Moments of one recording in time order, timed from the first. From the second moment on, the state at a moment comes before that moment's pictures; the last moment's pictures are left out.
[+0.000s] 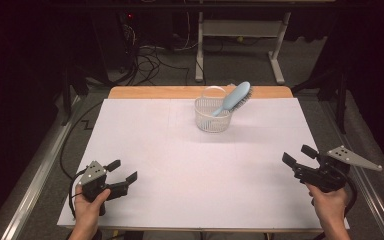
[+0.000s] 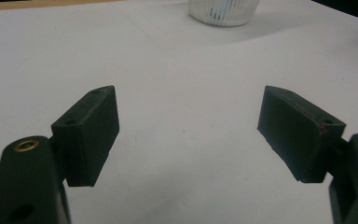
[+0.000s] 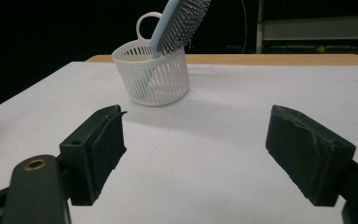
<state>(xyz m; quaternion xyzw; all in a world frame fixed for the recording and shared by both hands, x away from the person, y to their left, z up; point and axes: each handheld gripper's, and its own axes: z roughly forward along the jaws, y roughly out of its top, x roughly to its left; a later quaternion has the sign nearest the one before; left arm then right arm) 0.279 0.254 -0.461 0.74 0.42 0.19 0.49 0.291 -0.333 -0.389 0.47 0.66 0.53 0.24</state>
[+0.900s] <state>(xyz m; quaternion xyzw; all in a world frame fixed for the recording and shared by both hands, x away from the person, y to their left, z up) 0.278 0.254 -0.461 0.73 0.42 0.19 0.50 0.273 -0.333 -0.398 0.47 0.67 0.52 0.25</state>
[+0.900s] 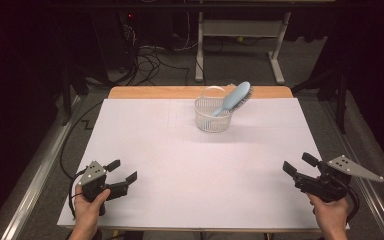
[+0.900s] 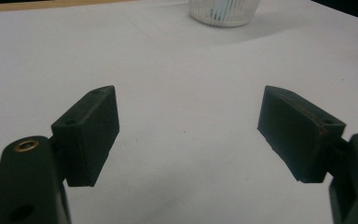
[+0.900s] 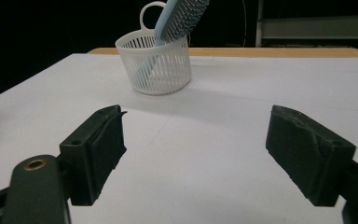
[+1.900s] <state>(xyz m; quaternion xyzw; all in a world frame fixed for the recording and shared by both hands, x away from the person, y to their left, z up) 0.278 0.253 -0.460 0.74 0.42 0.19 0.50 0.258 -0.337 -0.417 0.48 0.68 0.51 0.23</state>
